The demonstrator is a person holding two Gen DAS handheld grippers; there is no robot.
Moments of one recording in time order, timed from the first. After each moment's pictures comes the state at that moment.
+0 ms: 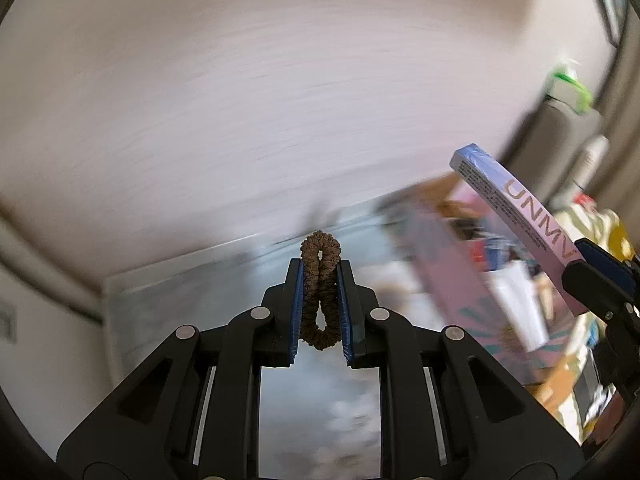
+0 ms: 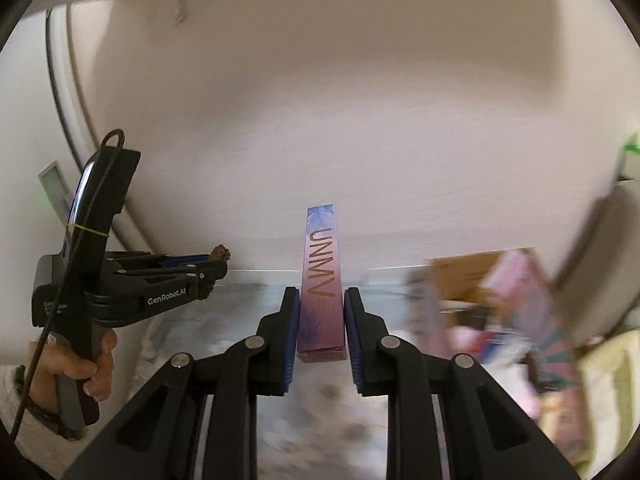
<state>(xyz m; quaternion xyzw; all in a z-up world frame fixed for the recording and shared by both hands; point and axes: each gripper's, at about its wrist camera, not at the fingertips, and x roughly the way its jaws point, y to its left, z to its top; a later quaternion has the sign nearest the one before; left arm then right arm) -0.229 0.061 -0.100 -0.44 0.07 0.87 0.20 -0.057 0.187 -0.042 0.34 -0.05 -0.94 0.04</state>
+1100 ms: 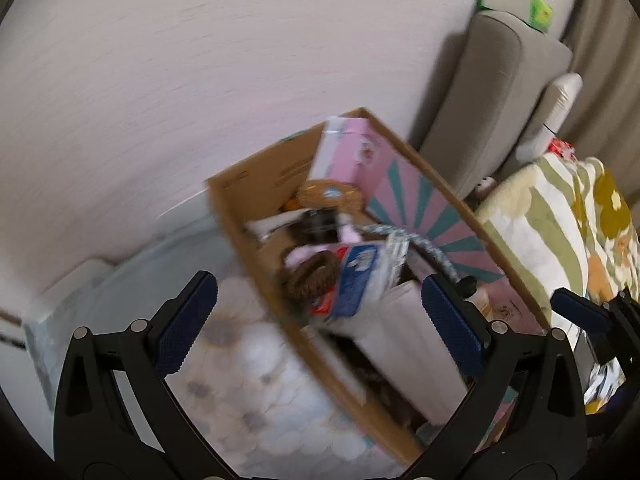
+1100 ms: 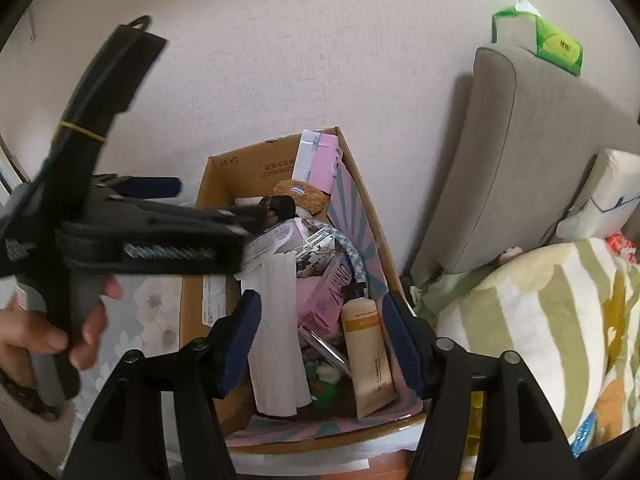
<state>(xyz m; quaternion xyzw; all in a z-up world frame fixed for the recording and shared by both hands) -0.157 0.265 -0.154 -0.49 0.12 0.83 0.24 -0.006 0.345 -0.119 0.44 -0.08 -0.89 -0.06</state>
